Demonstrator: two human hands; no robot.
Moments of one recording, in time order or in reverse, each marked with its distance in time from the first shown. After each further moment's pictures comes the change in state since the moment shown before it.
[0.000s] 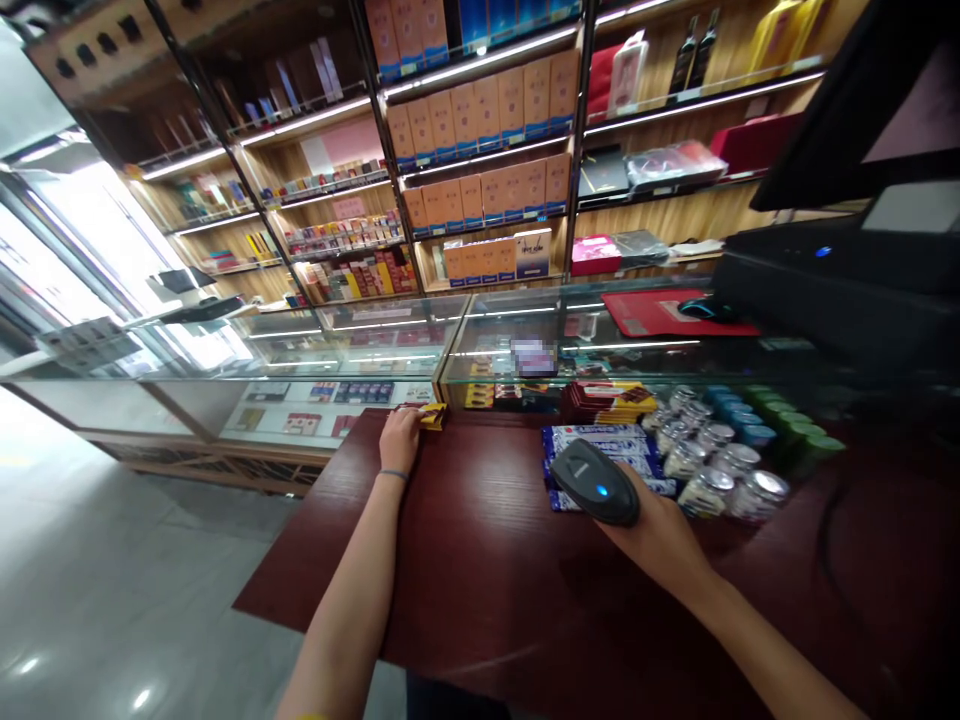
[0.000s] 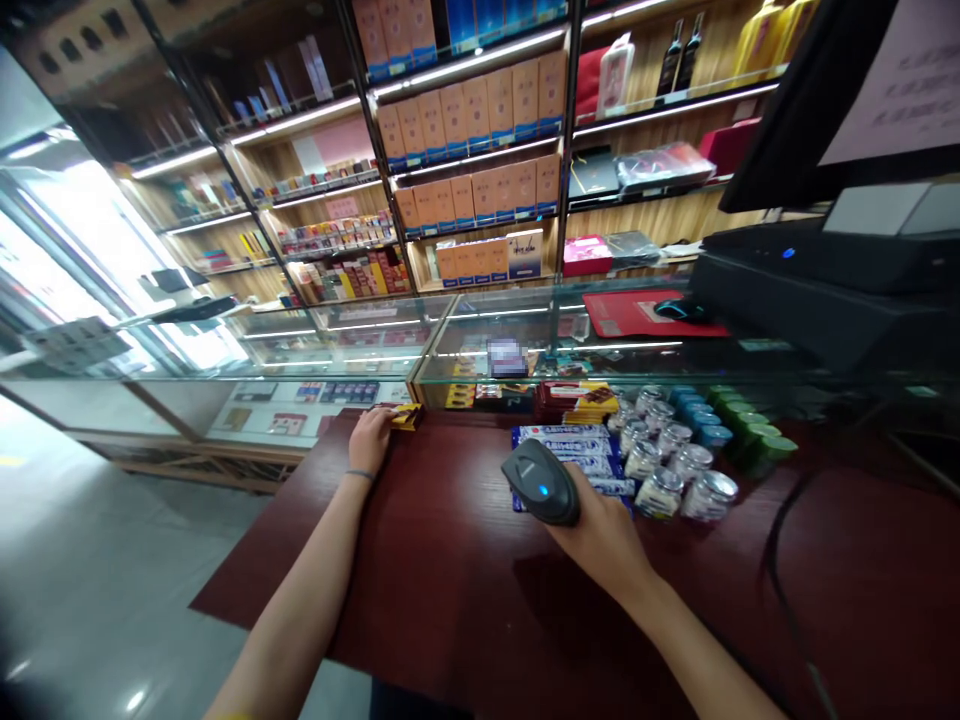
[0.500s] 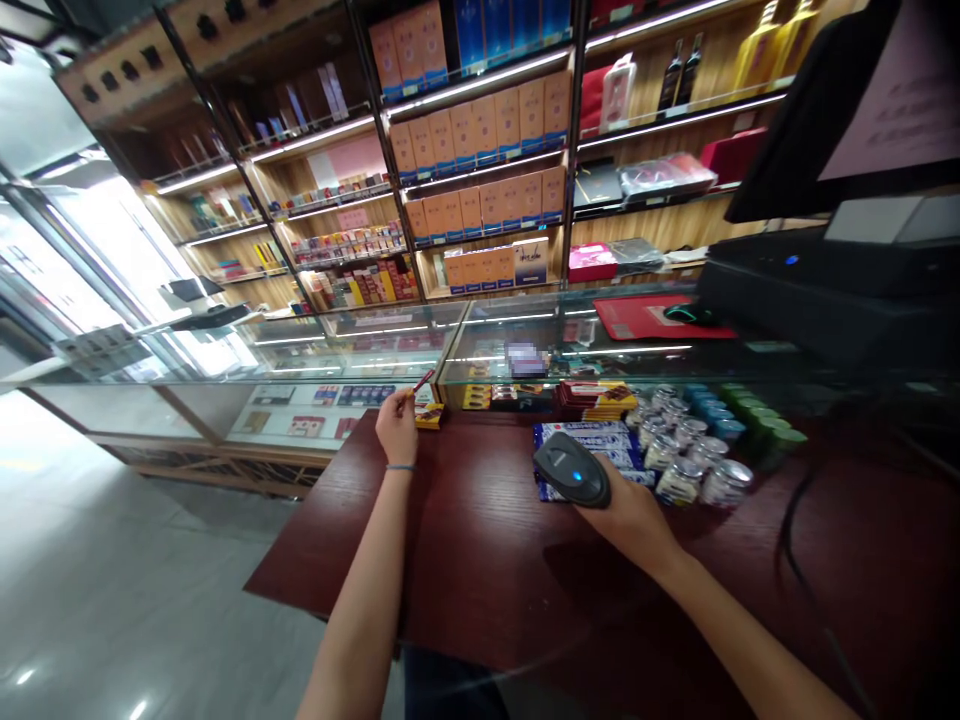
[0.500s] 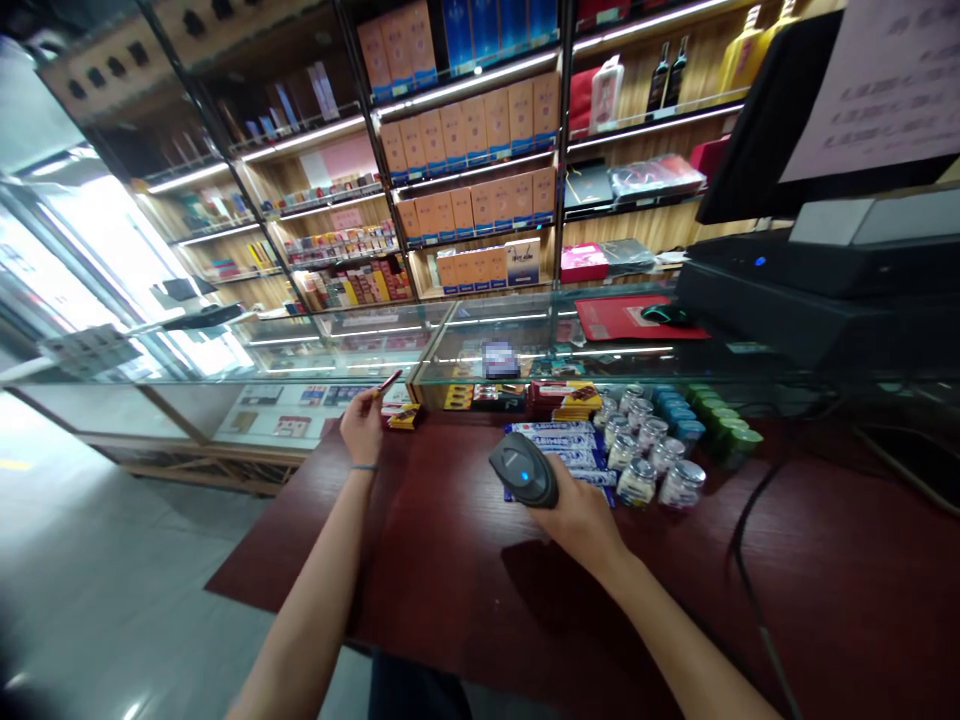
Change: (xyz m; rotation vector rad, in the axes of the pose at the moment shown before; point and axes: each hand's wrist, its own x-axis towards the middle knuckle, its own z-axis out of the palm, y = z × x) left_hand 0.016 0.078 -0.022 -0.402 0.481 -0.228; right_hand 0.002 -0.001 -0.002 -0.103 -0.055 0.008
